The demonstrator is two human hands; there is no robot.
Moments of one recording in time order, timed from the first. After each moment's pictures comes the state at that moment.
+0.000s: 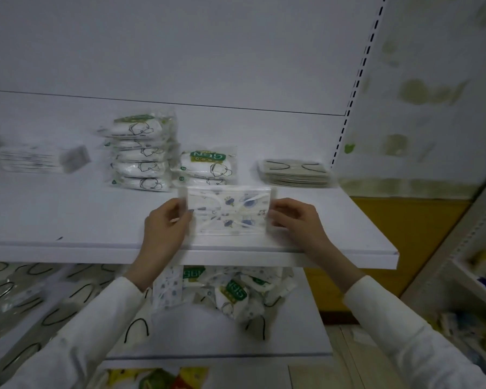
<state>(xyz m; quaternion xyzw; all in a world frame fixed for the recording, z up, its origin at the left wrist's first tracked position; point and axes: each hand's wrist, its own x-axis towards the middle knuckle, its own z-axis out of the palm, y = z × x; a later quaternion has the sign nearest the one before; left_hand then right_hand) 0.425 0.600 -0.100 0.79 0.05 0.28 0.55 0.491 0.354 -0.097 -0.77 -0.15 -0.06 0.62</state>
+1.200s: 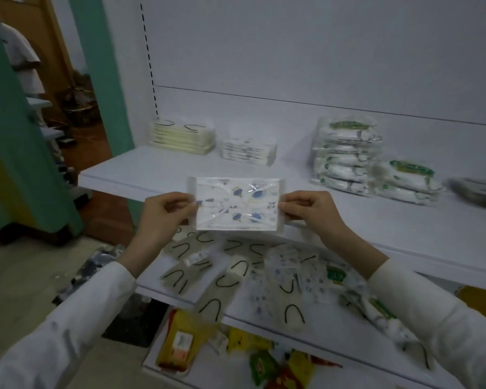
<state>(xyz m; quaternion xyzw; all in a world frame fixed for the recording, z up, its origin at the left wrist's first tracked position) 0.242 0.984 -0.082 0.74 0.18 0.32 0.56 0.384 0.751 -0.073 -0.72 -0.26 0.09 0.63</state>
